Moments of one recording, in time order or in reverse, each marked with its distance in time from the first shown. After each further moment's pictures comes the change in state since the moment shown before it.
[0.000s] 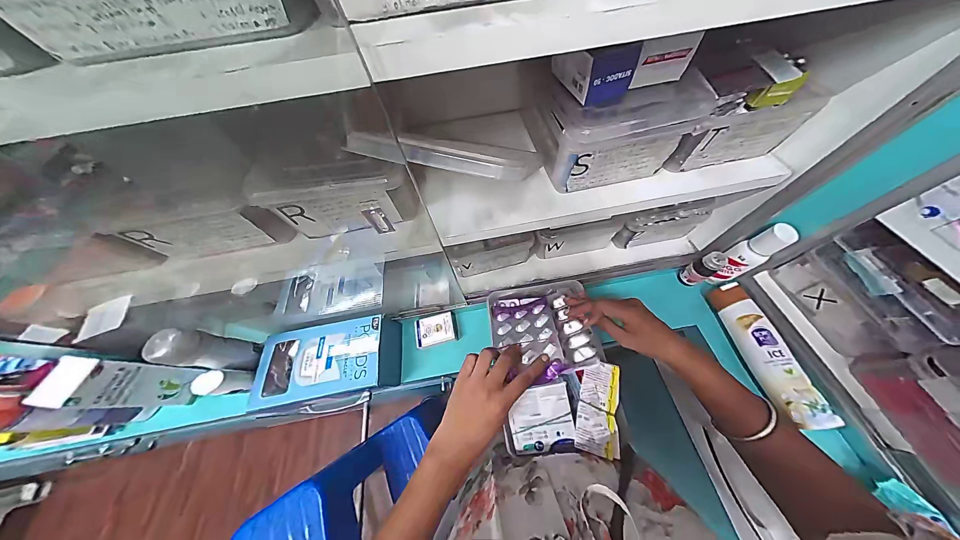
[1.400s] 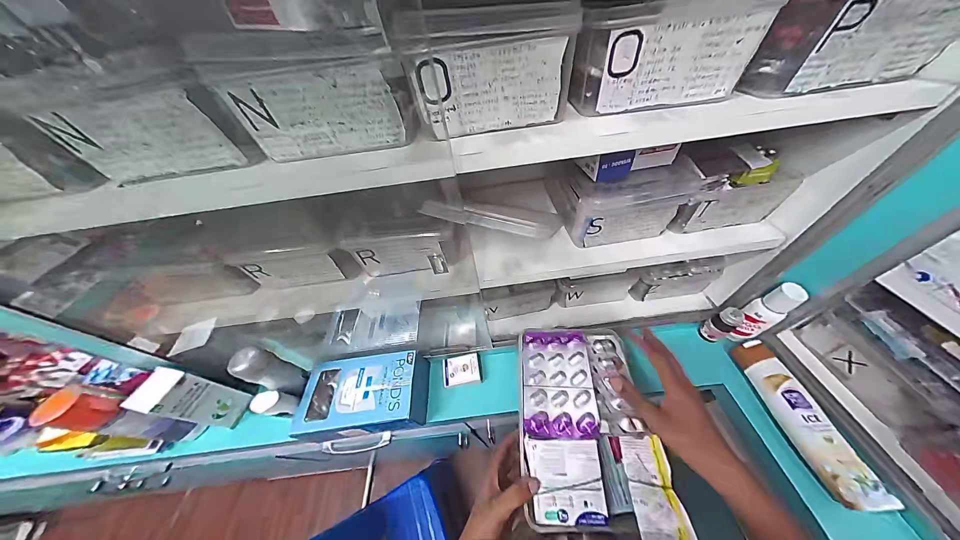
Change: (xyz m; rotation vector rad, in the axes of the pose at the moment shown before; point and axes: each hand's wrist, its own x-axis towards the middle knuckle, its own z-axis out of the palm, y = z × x) left_hand -0.072 0.039 0.003 -1.713 -0.021 -1.021; right_hand -0.010 -0.096 0.022 -0.134 0.435 0.415
